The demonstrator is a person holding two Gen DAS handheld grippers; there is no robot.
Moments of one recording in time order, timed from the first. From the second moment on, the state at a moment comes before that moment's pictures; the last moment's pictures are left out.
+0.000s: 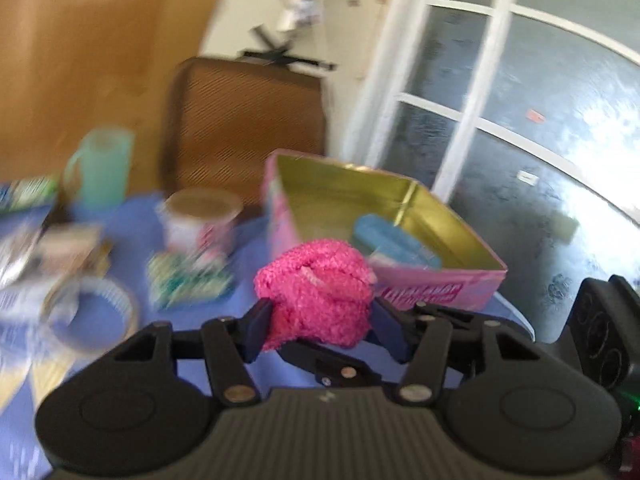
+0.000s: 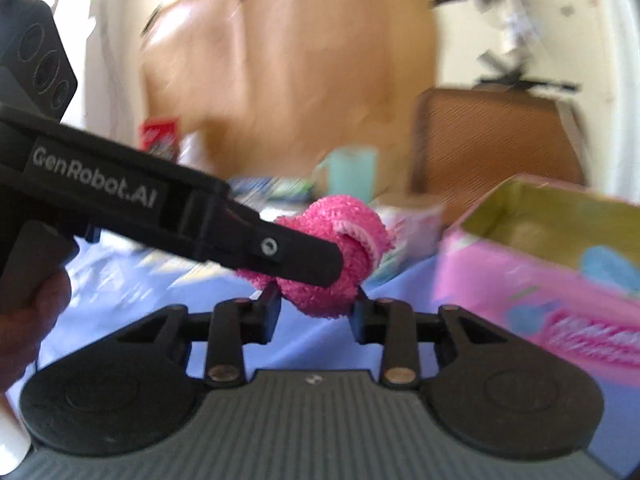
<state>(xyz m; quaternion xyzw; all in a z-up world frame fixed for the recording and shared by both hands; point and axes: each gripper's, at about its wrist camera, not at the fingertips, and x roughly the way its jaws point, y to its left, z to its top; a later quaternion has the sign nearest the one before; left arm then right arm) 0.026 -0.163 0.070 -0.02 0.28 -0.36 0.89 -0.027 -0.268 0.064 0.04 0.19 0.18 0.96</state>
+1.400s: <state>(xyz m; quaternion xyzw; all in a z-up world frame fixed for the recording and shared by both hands) 0.063 0.044 0.004 -0.09 0.22 -0.07 0.97 0.246 -0.134 0.084 0.06 0.35 0.22 0.91</state>
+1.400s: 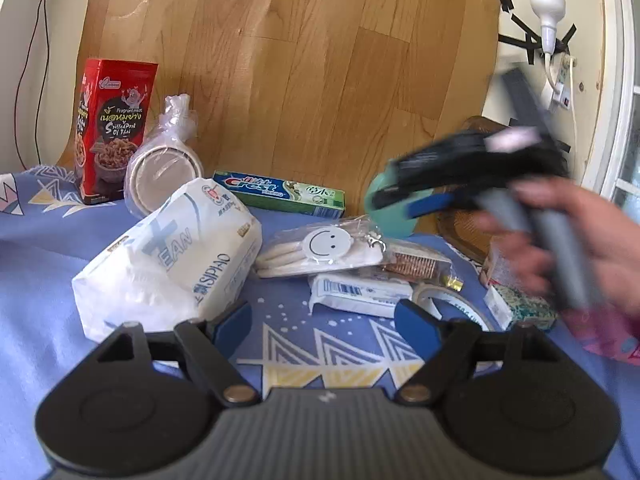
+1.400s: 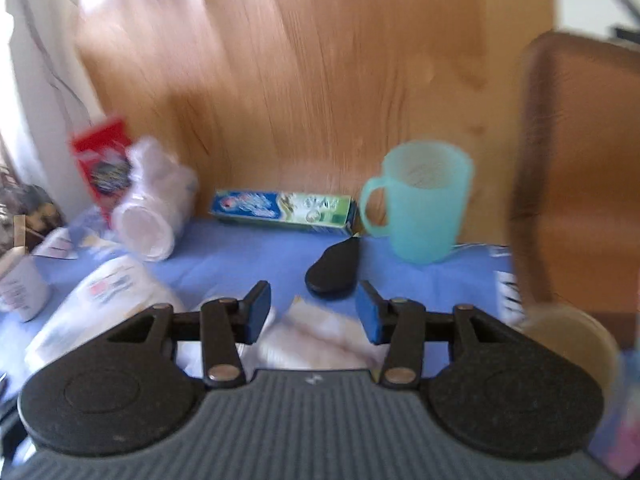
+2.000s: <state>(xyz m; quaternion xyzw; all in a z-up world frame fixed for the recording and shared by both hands) 0.058 0.058 0.004 -0.14 0.21 -0.08 0.96 0.274 -0.101 0.084 0.05 0.40 0.20 0.90</state>
